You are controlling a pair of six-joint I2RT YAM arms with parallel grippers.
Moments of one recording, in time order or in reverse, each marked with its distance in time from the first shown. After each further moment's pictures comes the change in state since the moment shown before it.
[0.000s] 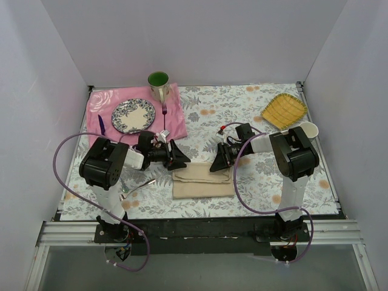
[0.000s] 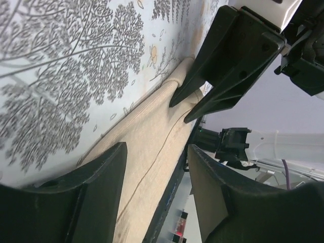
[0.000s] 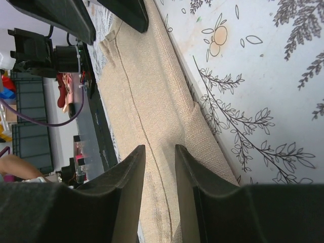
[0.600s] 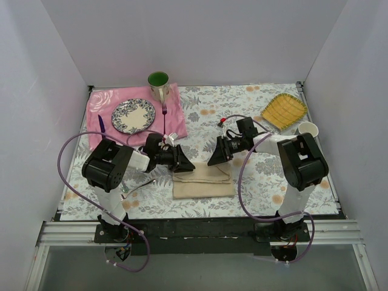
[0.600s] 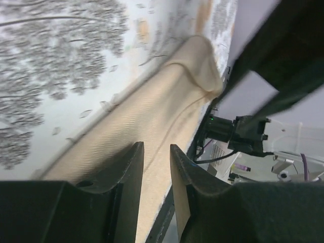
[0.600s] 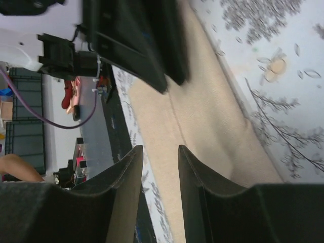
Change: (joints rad) left arm -0.087 -0.058 -0.005 -0.050 -0.023 0.066; right arm 0.022 -0.118 0.000 0.015 -0.023 0.067
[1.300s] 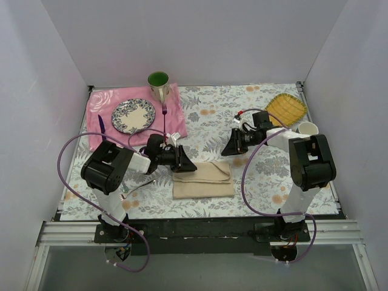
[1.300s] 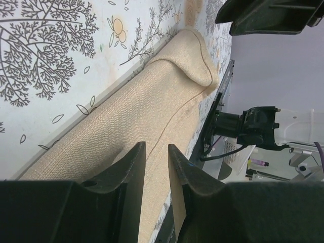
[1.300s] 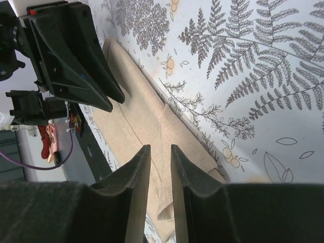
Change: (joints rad) left arm -0.027 -0.010 -0.022 0.033 -0.028 0.044; right arm -0.159 -0.062 0.052 -0.134 0.189 0.008
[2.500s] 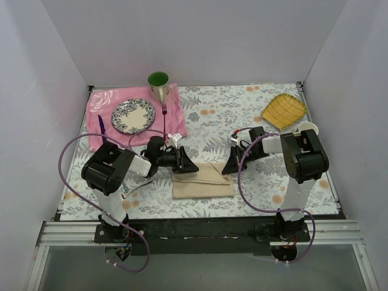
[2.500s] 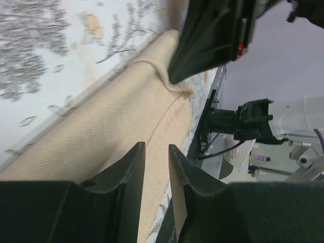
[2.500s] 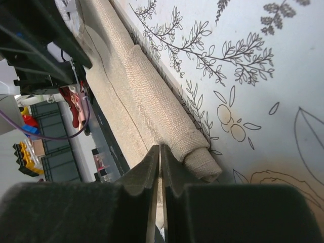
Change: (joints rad) left arm -0.020 0.011 -0.050 0.130 0.003 -0.043; right arm 0.014 0.105 -0.127 -0.047 -0.095 -0.068
